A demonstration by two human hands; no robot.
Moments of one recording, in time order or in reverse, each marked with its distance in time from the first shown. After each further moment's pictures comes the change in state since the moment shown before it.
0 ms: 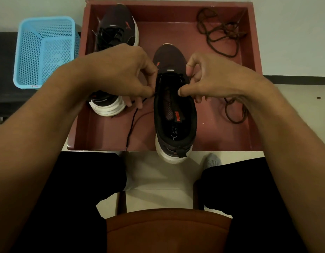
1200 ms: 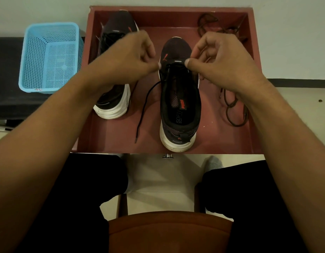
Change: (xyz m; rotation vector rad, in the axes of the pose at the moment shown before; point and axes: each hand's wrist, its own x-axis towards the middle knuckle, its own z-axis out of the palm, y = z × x) left_hand 0.029 -0.018 0.007 -0.213 0.423 -0.079; right_hand 0.011 0.009 -0.003 0.161 0.433 -0.176
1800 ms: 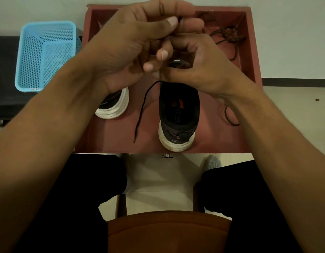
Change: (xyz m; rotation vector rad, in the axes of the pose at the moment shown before) left_hand -0.017 0.036 -0.006 -0.940 -0.185 0.269; right_hand -0.002 -0.024 0.023 0.334 -0.227 -0.436
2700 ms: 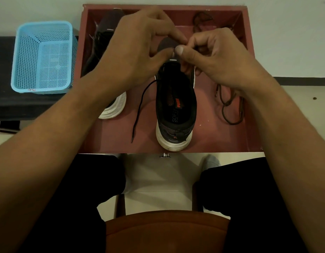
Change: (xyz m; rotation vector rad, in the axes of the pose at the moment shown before) left_hand 0.011 -0.020 -0.005 1.215 0.173 0.269; right_hand -0.013 0.009 -0.038 -0.195 0.061 0.260
